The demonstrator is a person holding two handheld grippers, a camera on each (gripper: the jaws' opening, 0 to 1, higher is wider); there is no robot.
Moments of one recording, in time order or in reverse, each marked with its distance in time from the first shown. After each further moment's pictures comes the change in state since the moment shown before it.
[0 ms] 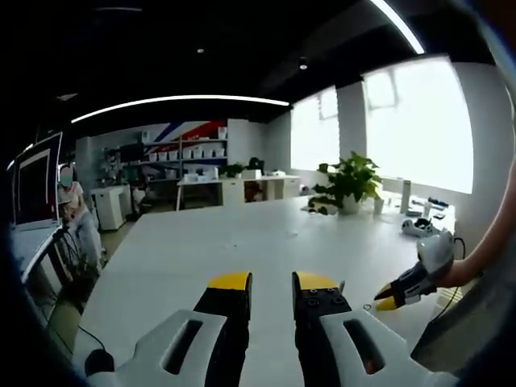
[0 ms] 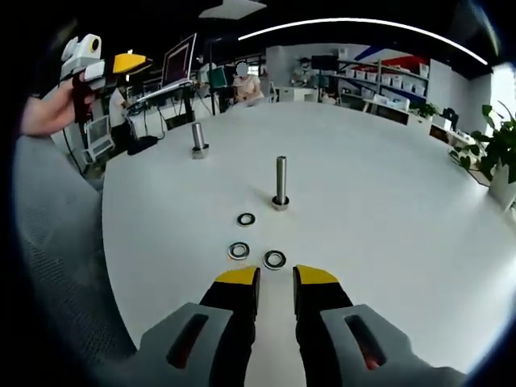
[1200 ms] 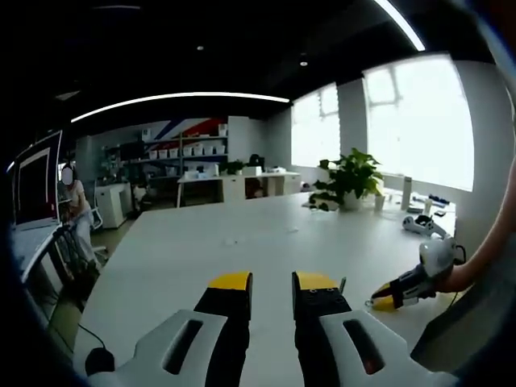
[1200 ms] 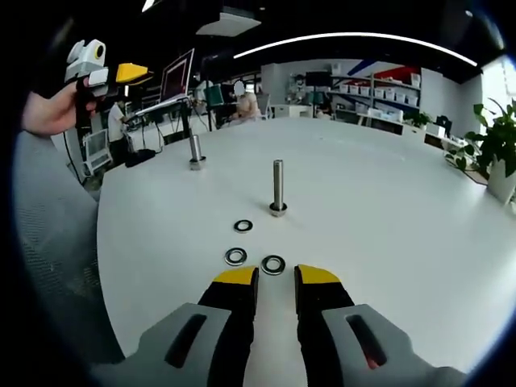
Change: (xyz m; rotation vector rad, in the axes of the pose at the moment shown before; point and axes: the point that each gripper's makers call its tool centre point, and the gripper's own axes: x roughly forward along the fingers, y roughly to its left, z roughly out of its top) left arm 0.002 0.001 -0.005 0.000 0.017 0.003; right arm 0.008 -0.002 0.003 0.017 -0.114 -0.017
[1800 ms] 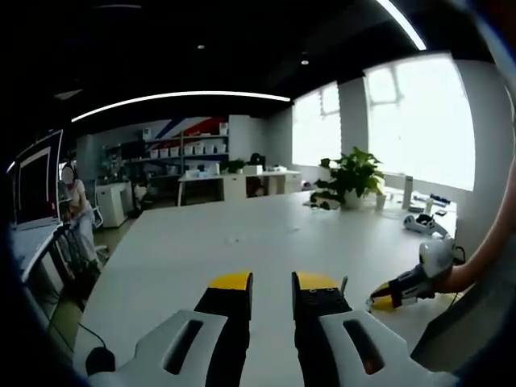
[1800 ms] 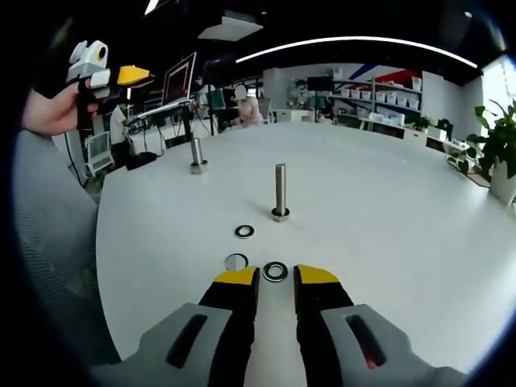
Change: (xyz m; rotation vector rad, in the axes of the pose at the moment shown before) left arm 0.001 0.001 -0.002 0.000 0.007 0.004; right arm 0.005 0.001 0.003 -0.002 -0.027 0.011
